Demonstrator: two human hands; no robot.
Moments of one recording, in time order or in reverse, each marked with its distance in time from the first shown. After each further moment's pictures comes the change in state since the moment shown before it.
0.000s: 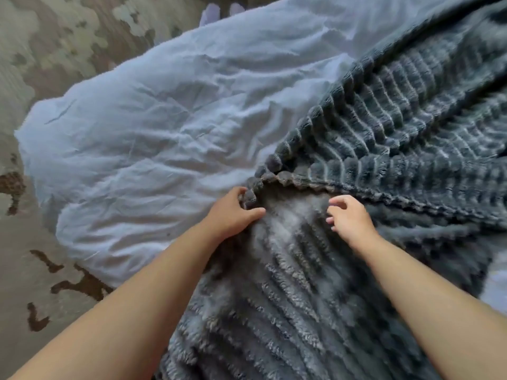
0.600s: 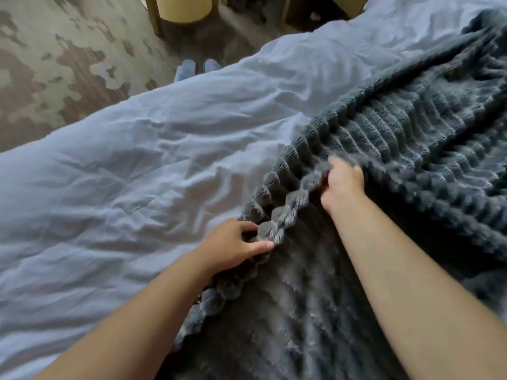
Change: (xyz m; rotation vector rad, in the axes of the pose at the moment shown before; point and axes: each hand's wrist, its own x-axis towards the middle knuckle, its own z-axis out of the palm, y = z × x) left_hand 0.099 0.104 0.032 0.250 -0.063 0.288; right_hand 0.160 -0.133 -0.069 1.023 0.234 0.108
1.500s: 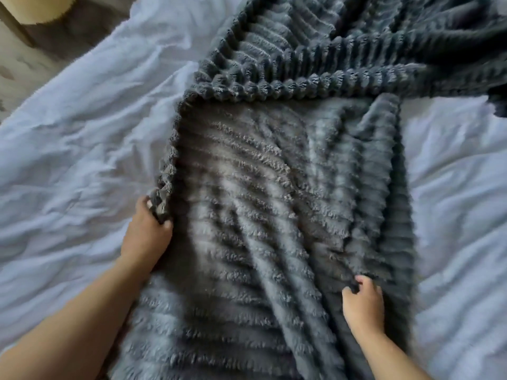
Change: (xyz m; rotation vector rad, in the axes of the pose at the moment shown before) left_hand -0.058 -0.041 0.020 0.236 0.293 -0.208; right_hand -0.162 0.215 -0.356 -1.002 0.466 0.178
